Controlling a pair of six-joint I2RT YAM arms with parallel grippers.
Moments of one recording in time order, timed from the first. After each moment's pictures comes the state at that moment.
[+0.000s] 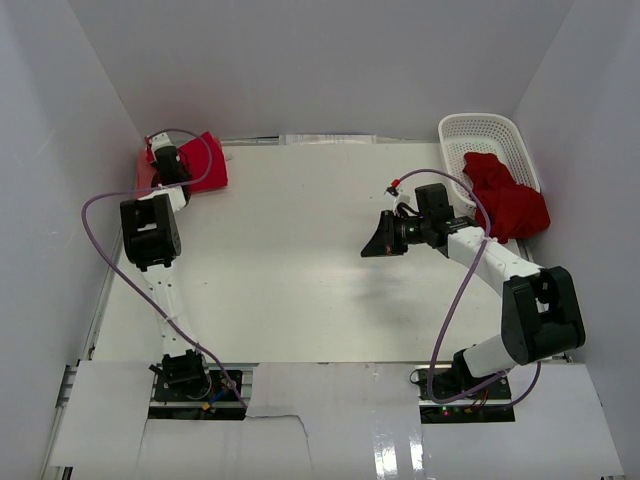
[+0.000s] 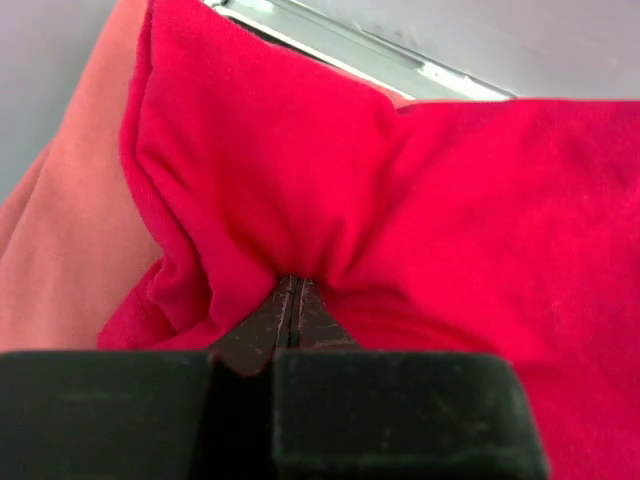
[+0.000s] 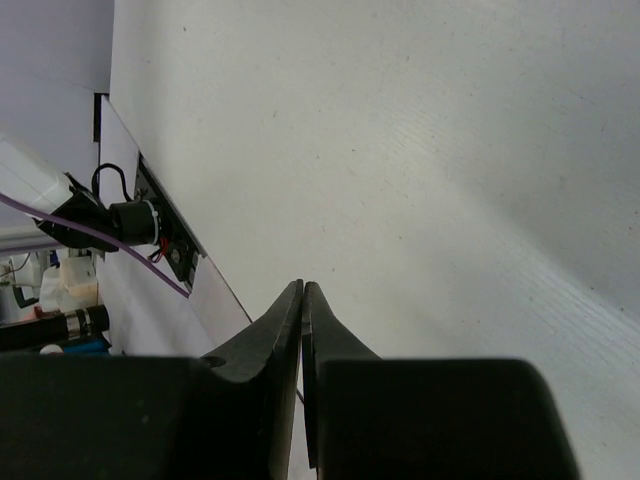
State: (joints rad) left arm 0.18 2.39 1.67 0.35 -0.27 -0.16; right arm 0.33 1.47 0.91 -0.26 -0.80 0.36
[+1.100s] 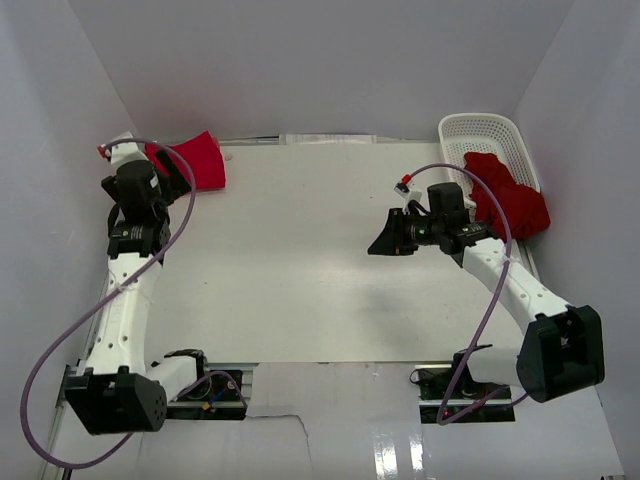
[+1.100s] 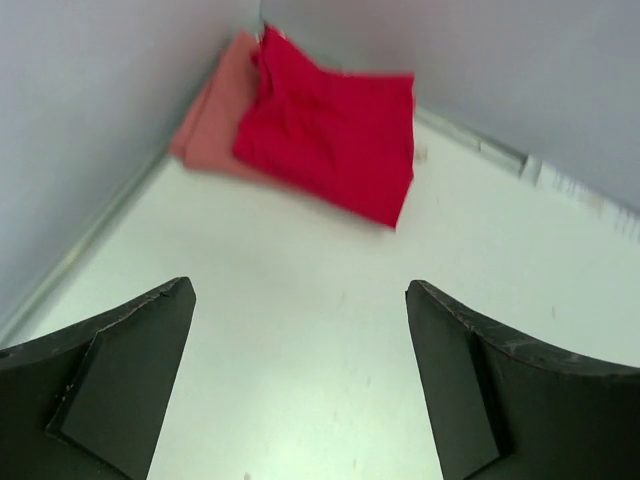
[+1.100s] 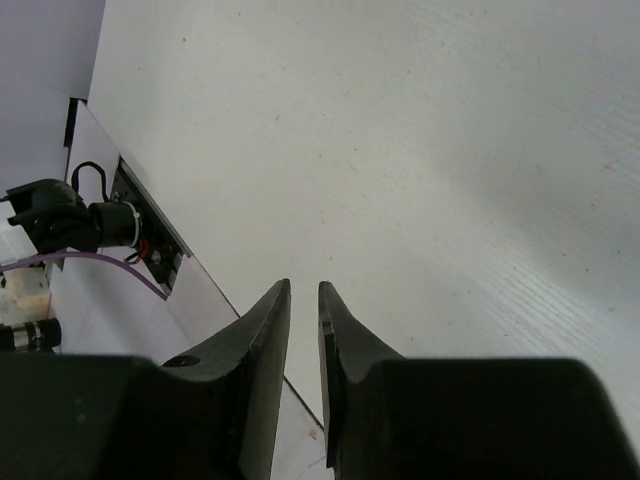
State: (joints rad) left arm 0.05 1.15 1.18 -0.27 -0.38 -0.29; right arm 0.34 1.29 0.91 -0.37 -0.73 0.32
